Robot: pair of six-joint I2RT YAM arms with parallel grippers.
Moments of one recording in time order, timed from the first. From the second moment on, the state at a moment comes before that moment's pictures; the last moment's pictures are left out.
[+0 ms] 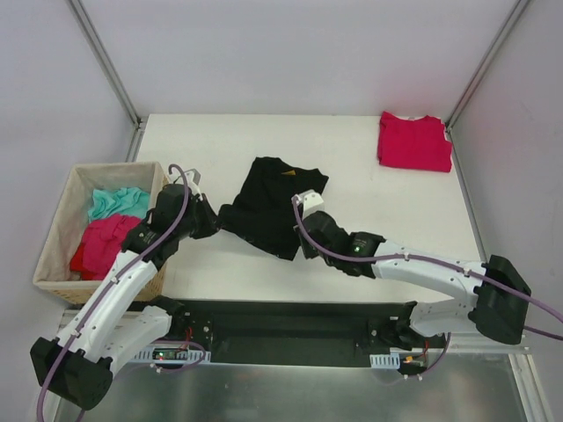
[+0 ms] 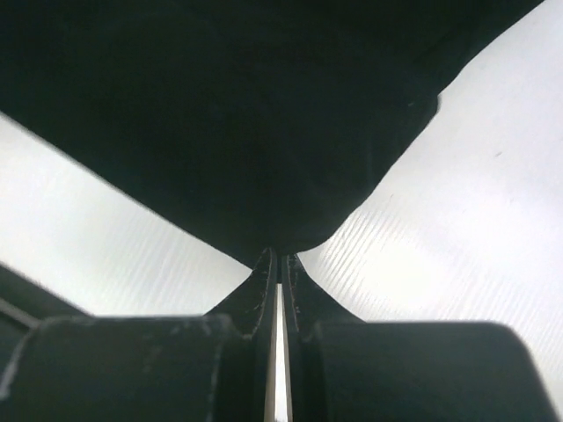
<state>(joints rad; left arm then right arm) -0.36 0.86 0.79 -0.61 0.08 -0.57 1.07 1.29 0.87 -0.31 0.41 0.41</state>
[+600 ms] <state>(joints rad) -0.47 0.76 0.61 -0.57 0.10 -0.67 1.45 1.17 0.75 -0.47 0.43 0.46</state>
